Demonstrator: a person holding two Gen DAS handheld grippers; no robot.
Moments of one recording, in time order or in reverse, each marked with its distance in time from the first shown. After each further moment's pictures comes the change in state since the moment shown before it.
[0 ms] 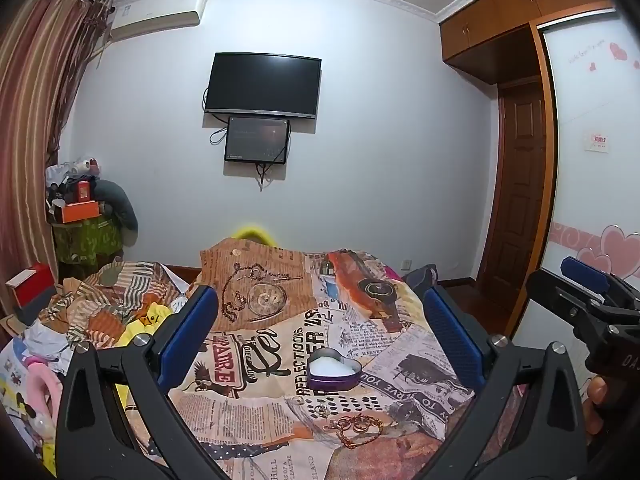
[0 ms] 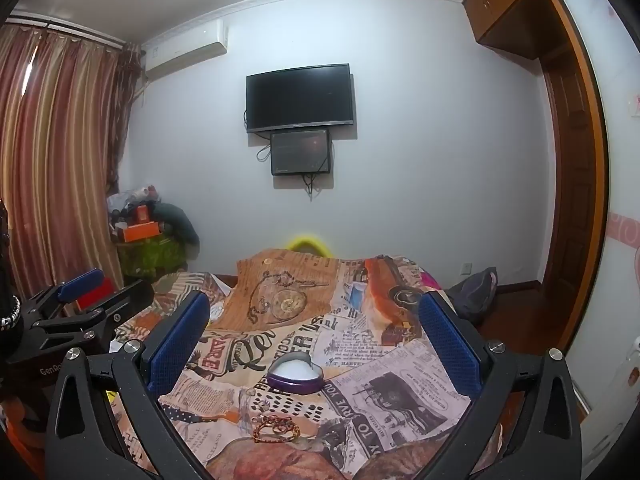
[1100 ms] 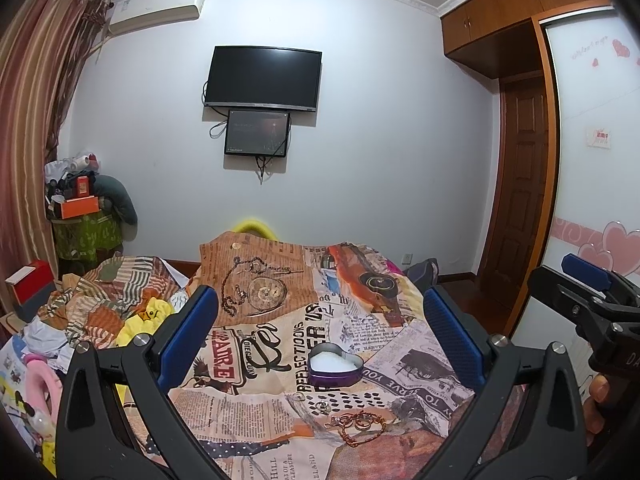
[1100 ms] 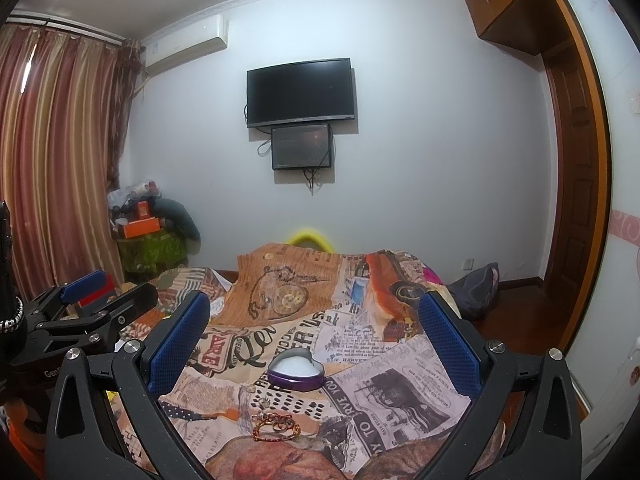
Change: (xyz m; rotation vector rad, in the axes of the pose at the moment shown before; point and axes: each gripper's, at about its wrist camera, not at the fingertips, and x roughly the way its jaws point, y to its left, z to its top) left arm 0.011 0.000 -0.011 0.000 0.023 0.004; right arm 0.004 0.004 -0.004 0.003 0.026 0.003
